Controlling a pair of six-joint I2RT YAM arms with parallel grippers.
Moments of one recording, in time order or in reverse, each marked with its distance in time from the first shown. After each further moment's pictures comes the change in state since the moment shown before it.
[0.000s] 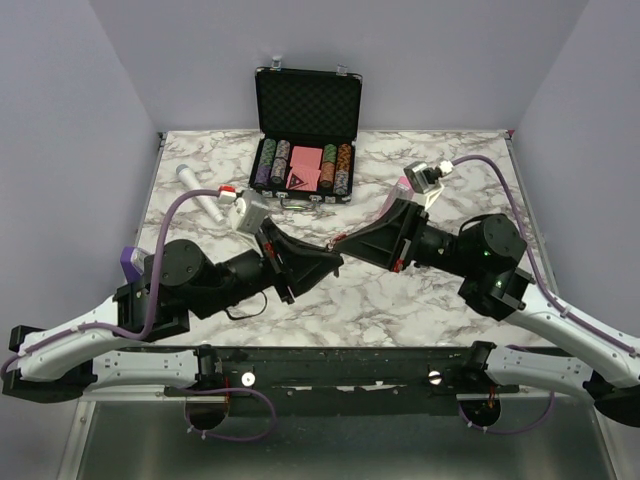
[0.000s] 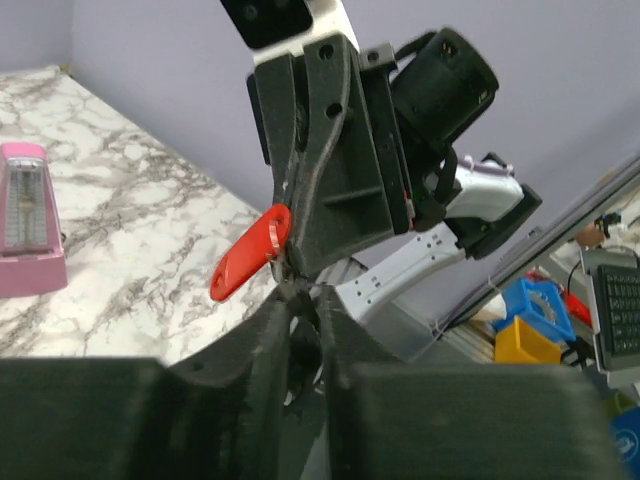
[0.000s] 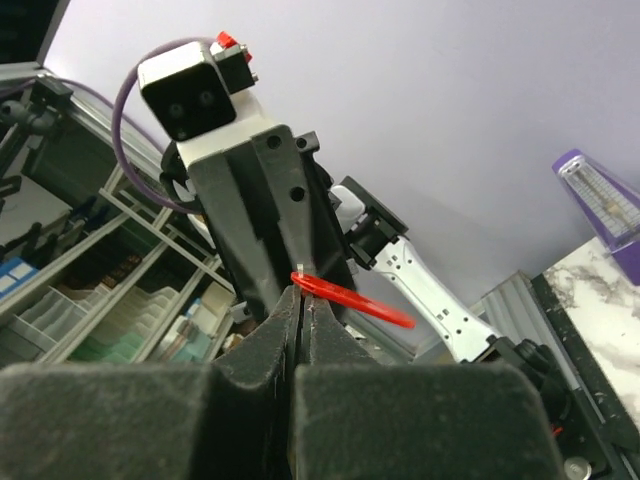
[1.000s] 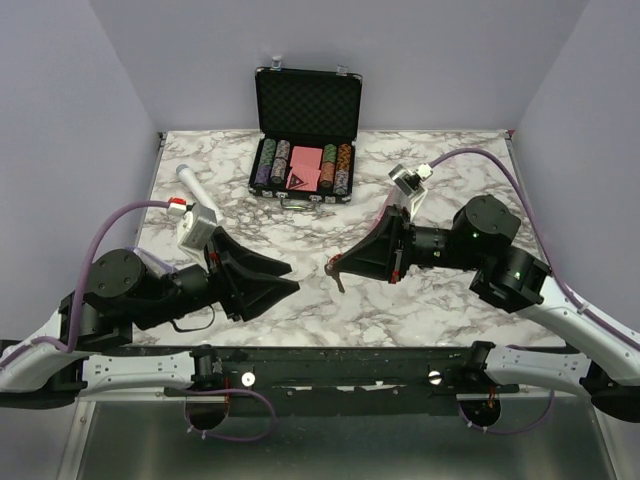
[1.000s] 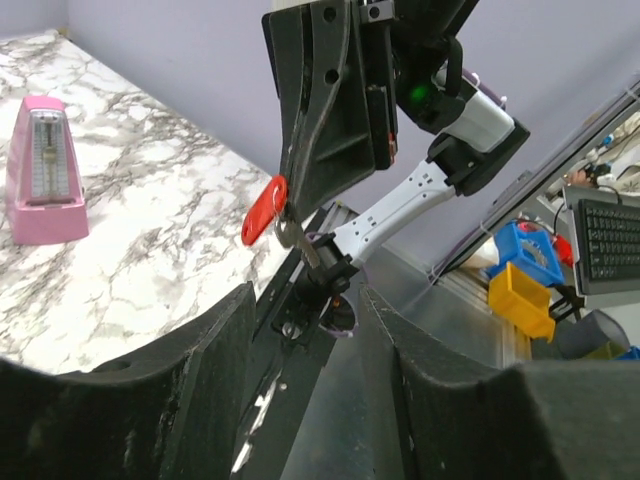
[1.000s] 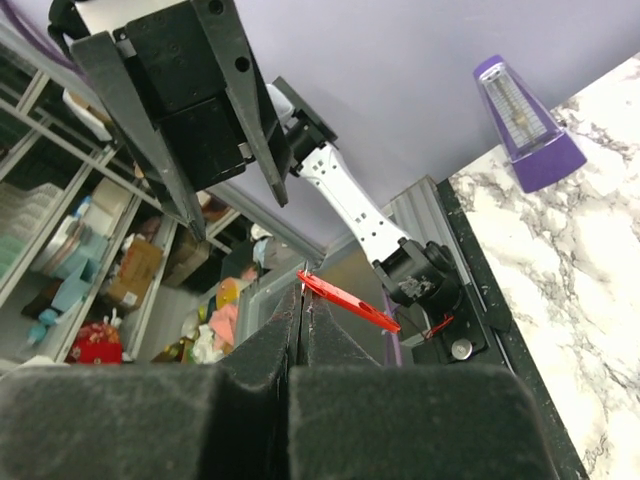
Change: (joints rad) left arm -0.006 -0.166 0.082 -0.329 0.063 0.022; right arm 0.007 0.026 0.192 -0.478 -0.098 -0.314
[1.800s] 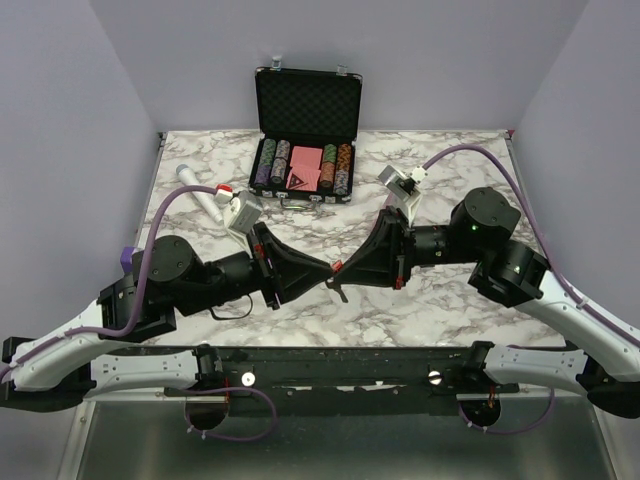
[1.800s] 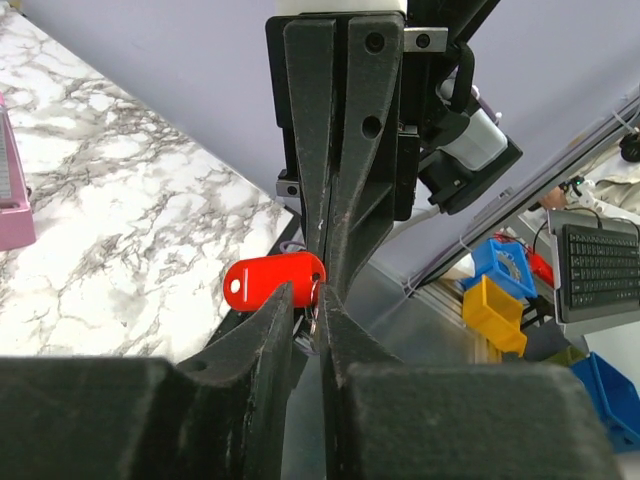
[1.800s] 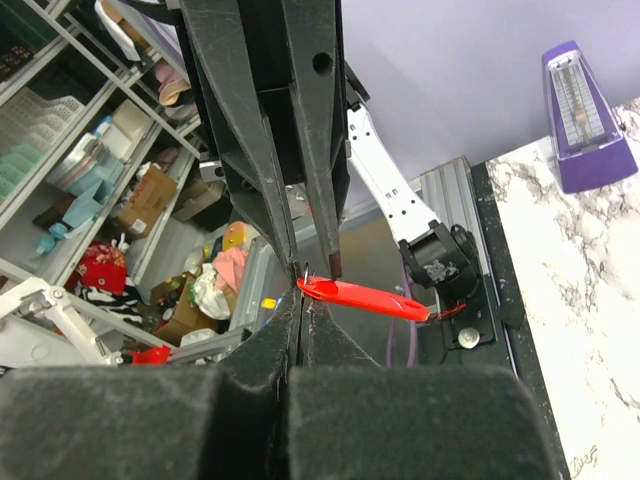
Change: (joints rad) left arm 0.069 0.129 -0.039 0.183 0.083 -0.088; right arm 0.000 0.048 0.070 -0.014 -0.196 -0.098
